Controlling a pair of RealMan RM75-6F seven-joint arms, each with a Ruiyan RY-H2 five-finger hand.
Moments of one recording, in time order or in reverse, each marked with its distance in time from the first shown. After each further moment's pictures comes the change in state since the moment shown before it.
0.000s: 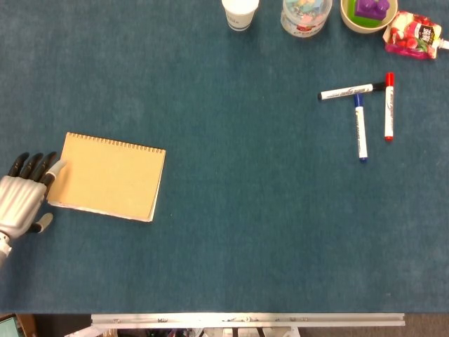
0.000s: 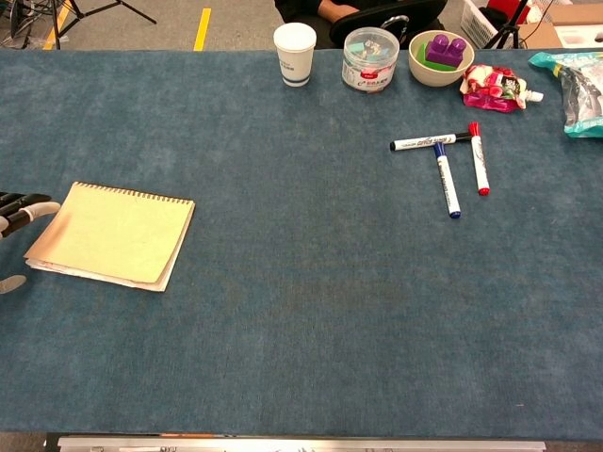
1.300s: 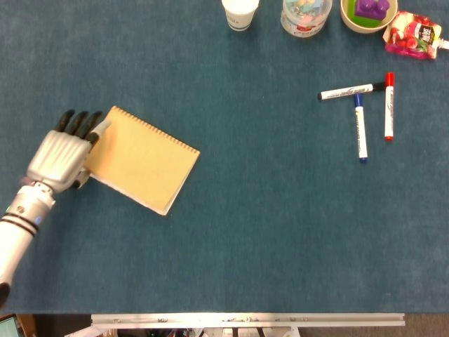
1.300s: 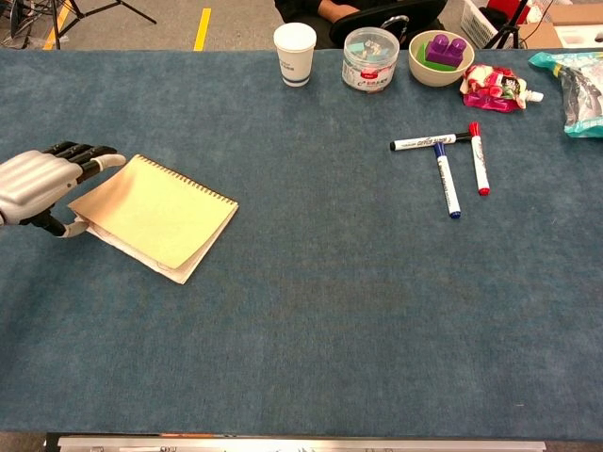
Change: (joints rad) left arm -0.186 -0.090 -0.132 -0.009 -0.073 -0.139 0.083; right arm -0.022 0.006 0.002 0.025 0.014 0.022 0.030
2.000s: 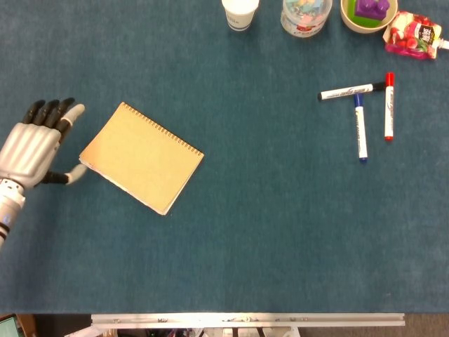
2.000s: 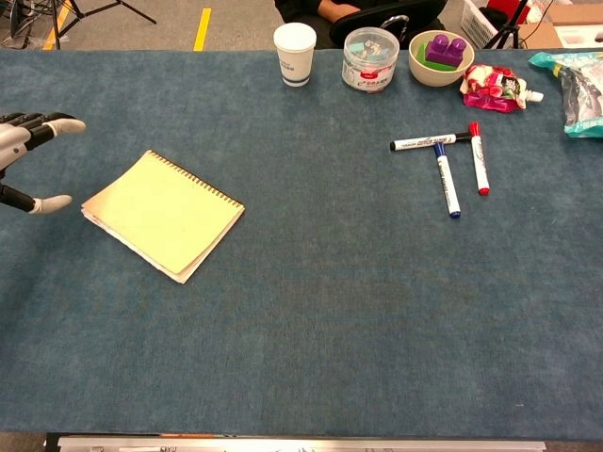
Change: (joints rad) left arm 0.024 0.215 -0.014 -0.225 -0.053 0.037 -0.127; right arm 0.015 -0.021 0.002 0.027 0.003 -0.032 0.016
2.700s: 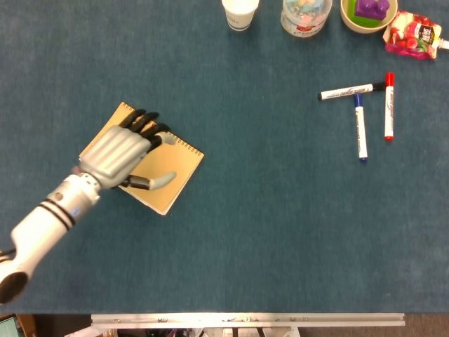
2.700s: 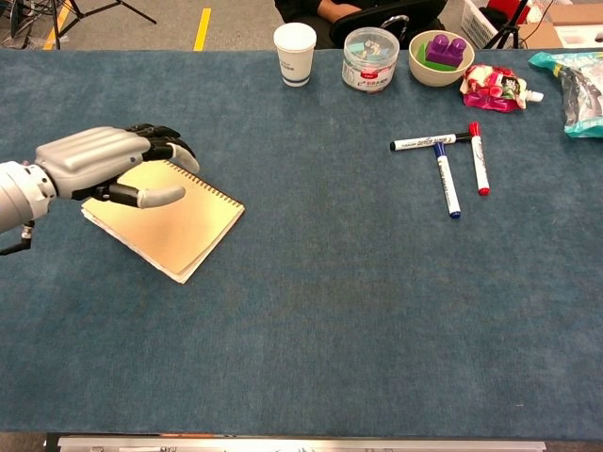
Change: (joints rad) left arm -0.192 -0.083 -0.028 -0.121 0.047 -0.177 0.023; right arm 0.003 -0.003 0.003 0.008 0.021 -0.015 -0.003
